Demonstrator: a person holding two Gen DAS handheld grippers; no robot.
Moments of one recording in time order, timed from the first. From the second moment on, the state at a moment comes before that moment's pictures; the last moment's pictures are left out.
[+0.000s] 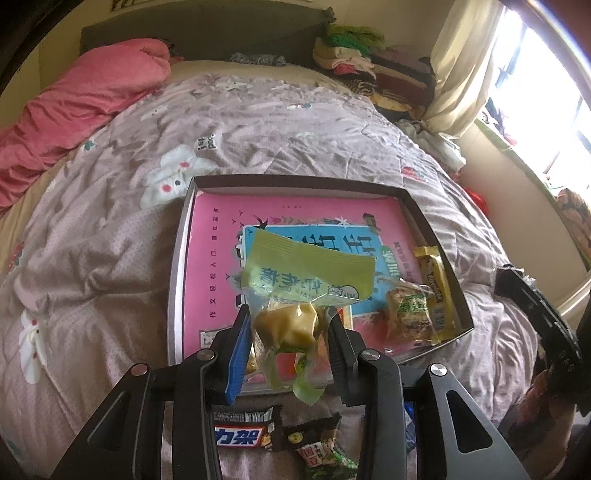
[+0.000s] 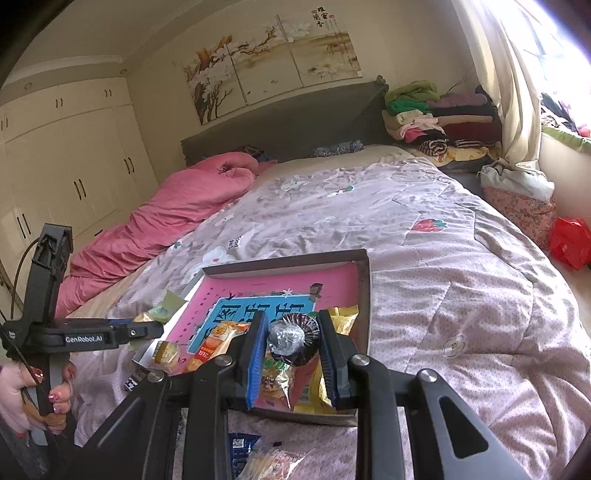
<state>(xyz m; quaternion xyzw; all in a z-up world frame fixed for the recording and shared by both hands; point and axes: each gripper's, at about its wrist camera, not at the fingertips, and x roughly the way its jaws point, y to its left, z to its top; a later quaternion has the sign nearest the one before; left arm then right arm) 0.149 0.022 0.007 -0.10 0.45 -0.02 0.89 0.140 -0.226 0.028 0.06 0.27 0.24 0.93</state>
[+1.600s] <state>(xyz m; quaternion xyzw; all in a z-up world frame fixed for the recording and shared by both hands) 0.163 0.003 -0.036 -0.09 0.47 -0.04 0.88 0.161 -0.197 -0.022 0.01 0.36 0.25 0.90</state>
